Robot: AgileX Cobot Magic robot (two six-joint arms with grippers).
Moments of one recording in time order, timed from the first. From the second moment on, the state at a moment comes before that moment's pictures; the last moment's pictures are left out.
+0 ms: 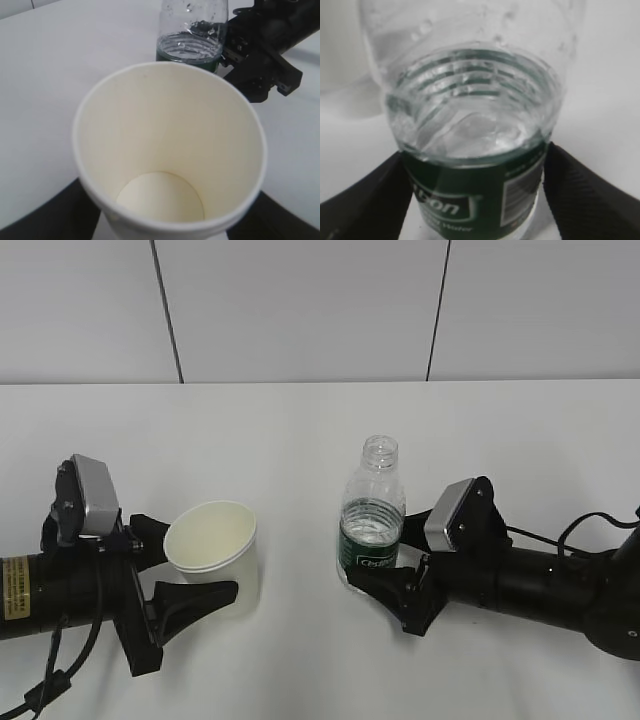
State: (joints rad) left arm -0.17 1.90 -0.44 1.01 -1.14 -0.20; right arm 0.17 2.18 -0.67 -0.77 -1.15 0.06
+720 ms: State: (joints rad) left arm -0.17 1.90 -0.44 1.01 -1.14 -0.20; right arm 0.18 2.18 -0.71 -0.78 -1.15 0.06
